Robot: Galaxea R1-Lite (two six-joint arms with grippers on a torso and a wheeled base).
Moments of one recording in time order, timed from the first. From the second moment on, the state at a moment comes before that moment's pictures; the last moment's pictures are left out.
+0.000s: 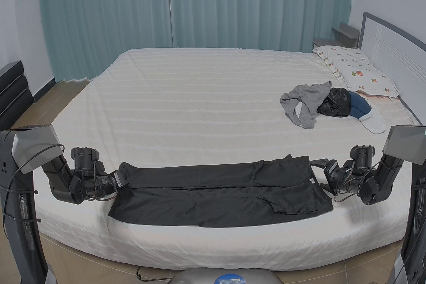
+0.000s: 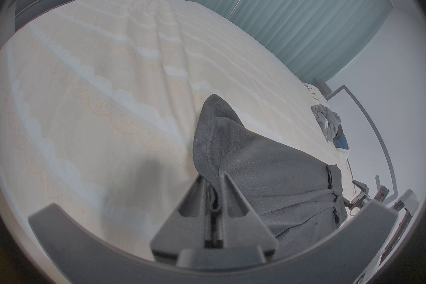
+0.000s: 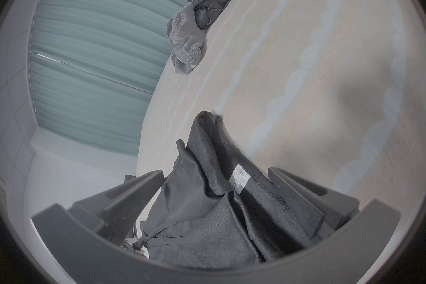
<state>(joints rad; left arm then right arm) 0.05 2.36 -0.82 -0.80 -0.31 -0.45 -0.01 2.37 -0.73 -1.10 0.33 0.96</state>
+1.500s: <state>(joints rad) 0.00 2.31 -0.87 -0.80 -0.29 -0.63 -0.01 2.38 -0.72 -1.13 0.33 0.96</state>
